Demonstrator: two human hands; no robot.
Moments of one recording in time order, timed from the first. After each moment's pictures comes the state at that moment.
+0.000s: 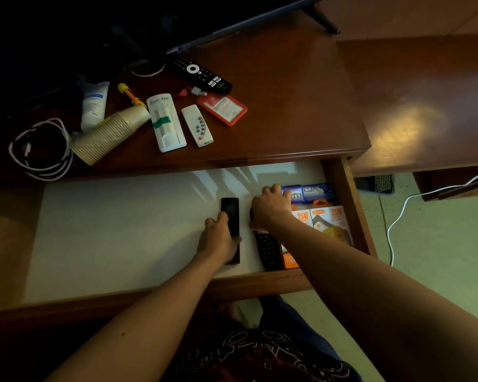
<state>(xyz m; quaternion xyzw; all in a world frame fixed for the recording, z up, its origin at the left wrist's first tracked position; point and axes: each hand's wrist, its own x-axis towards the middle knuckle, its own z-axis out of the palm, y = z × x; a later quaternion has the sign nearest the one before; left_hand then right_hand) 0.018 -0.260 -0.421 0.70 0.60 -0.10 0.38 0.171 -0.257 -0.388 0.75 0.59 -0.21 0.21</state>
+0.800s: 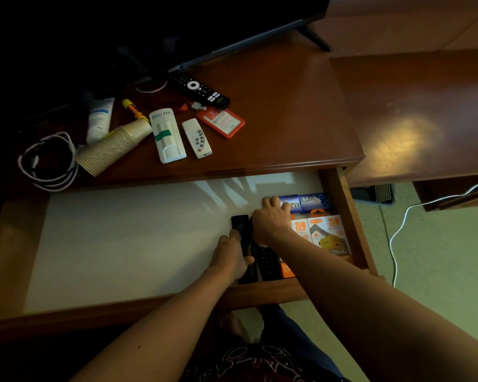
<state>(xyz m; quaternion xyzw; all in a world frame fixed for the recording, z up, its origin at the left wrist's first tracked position) 0.035 -0.282 -0.420 0.71 0.57 -0.12 0.40 0.169 -0.269 -0.388 0.75 0.60 -0.20 0.20</state>
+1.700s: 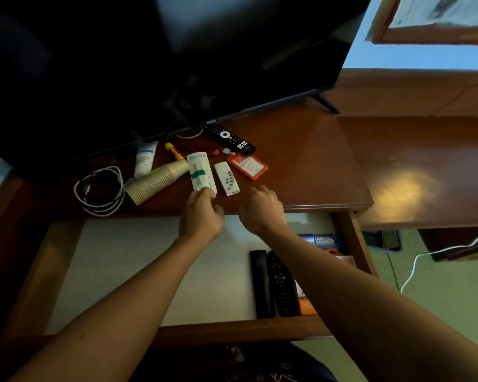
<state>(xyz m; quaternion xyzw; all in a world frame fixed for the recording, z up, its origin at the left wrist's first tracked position) -0.024 -0.156 -0.307 0.74 0.58 0.20 0.26 0.123 -0.195 -0.291 0.79 0.56 -0.18 -0.15</state>
